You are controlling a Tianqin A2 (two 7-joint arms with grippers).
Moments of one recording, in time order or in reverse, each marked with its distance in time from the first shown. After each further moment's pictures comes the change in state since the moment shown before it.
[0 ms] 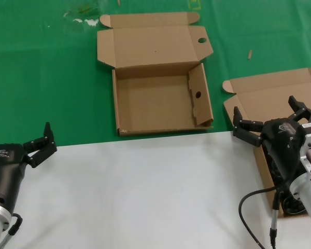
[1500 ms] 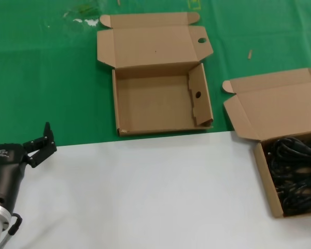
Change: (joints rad) left arm 0.000 0.000 0.000 0.000 0.000 0.000 0.000; right arm -0.484 0.685 0.453 0.059 0.006 -0.634 -0.250
